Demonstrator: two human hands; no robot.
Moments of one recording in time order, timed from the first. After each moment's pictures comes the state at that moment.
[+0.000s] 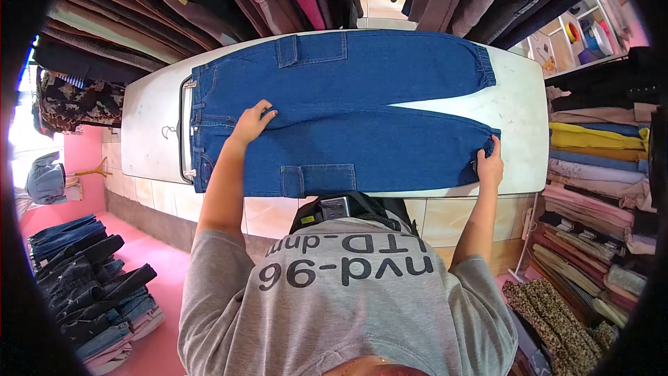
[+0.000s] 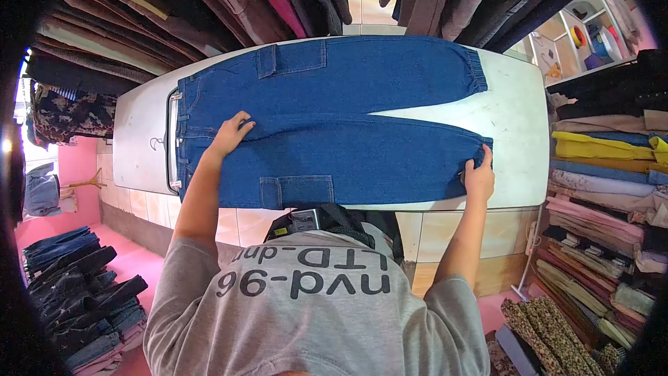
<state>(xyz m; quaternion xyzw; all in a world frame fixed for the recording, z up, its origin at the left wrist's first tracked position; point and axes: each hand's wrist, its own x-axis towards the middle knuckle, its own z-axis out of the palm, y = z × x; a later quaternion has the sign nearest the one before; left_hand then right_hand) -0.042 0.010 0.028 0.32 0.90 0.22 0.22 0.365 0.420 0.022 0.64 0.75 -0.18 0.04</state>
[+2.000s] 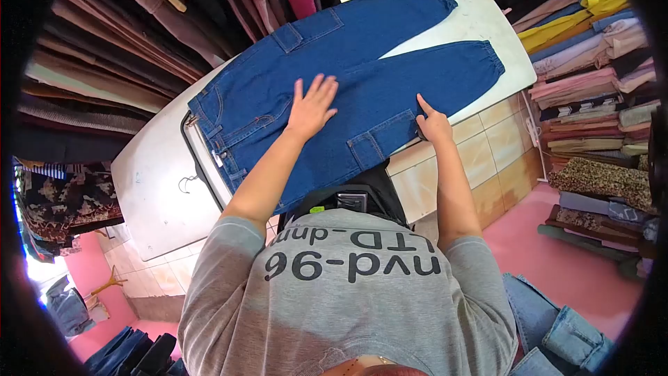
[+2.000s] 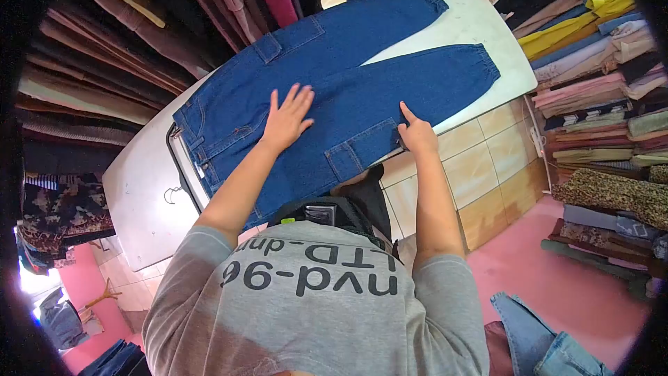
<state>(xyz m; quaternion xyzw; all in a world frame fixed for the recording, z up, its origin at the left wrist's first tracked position) -0.042 0.014 -0.001 0.75 0.64 0.08 -0.13 0.254 0.161 0.018 0.59 0.77 -0.22 0.07</state>
